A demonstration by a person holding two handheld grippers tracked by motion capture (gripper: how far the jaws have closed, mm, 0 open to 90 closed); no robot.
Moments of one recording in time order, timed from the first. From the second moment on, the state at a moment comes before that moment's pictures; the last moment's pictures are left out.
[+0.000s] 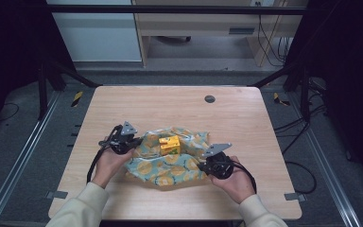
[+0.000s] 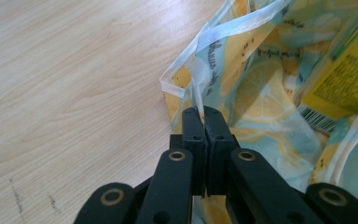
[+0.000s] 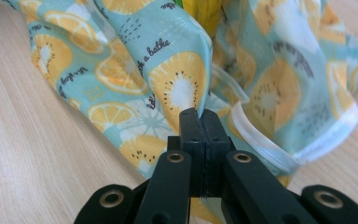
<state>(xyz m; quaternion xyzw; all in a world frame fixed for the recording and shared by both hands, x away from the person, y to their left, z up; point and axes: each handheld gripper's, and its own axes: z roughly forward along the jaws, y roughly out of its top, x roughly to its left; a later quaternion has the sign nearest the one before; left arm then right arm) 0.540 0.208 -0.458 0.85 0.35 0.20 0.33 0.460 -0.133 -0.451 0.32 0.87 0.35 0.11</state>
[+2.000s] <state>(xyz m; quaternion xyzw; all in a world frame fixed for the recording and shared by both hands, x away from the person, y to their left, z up) 0.541 0.209 -0.483 0.87 0.35 0.20 0.28 0.454 -0.148 -0.480 0.34 0.89 0.31 0.07</state>
